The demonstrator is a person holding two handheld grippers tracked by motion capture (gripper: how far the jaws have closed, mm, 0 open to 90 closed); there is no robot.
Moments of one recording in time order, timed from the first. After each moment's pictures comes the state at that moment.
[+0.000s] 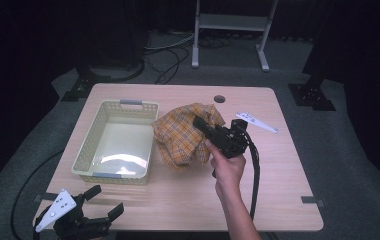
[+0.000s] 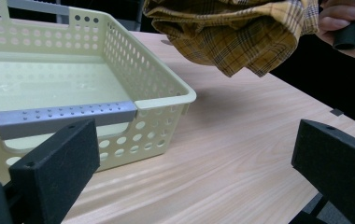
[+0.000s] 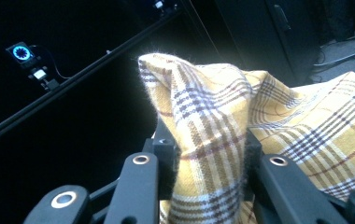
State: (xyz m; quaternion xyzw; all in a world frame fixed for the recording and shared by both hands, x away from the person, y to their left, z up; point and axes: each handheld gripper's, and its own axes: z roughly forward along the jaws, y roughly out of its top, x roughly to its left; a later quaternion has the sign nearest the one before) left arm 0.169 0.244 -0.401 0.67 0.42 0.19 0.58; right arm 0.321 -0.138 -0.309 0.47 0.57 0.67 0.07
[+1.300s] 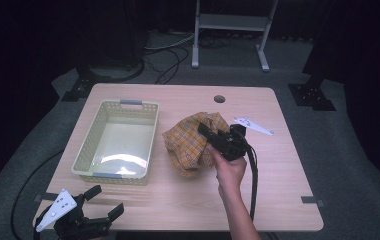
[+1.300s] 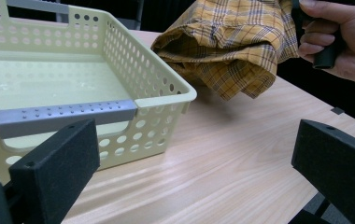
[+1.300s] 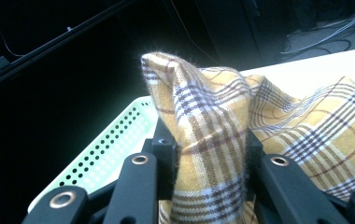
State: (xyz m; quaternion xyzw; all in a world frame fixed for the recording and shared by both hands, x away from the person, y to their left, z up) left arm 0.170 0.244 -0.402 0.67 0.42 0.19 0.58; right arm 0.333 -0.145 -0.339 0.50 0.60 0.62 0.10
